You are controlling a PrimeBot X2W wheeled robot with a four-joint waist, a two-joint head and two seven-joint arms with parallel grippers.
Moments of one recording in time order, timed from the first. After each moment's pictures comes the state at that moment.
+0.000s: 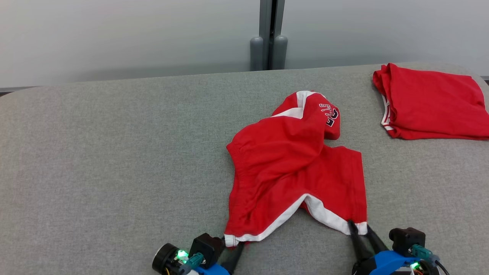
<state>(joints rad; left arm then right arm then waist) -0.24 0.09 -0.70 0.68 -0.33 -0.13 -0.25 -0.15 -0.05 0.11 0.66 0.28 0.13 -0.23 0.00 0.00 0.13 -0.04</state>
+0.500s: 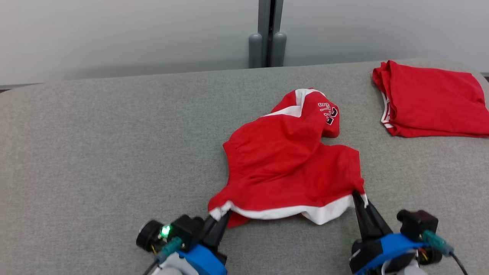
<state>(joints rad) -0.23 0.18 -0.66 0.49 -0.37 -0.11 -0.26 -0.14 -0.05 0.10 0.48 0.28 0.13 -0.25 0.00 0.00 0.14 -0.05</state>
